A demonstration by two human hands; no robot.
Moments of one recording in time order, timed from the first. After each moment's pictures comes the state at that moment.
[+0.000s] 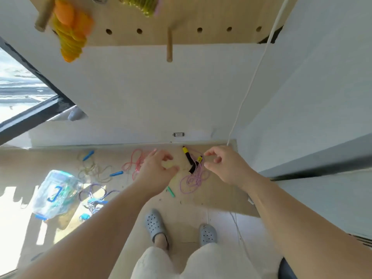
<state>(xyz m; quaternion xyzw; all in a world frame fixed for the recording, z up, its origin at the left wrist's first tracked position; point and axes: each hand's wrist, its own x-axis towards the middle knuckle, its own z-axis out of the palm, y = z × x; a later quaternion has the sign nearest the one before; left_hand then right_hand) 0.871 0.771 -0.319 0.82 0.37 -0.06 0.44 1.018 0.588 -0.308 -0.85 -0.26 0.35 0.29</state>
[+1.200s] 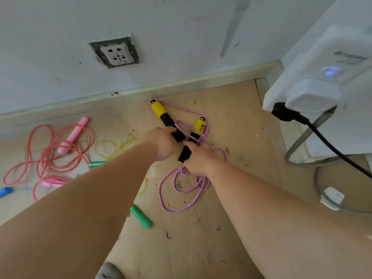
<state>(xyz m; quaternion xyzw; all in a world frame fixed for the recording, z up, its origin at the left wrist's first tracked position) 1.085 0.823 -1.039 0.87 0.23 -0.35 0.26 1.111 0.669 -1.051 -0.84 -0.11 0.52 0.15</state>
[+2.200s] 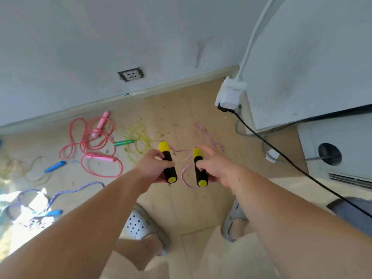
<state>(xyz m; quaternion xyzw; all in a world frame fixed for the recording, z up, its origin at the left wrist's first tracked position) 0.959 0.764 -0.798 0.55 0.50 -0.31 0.59 1.039 0.575 -0.801 -0.72 0.17 0.57 0.36</state>
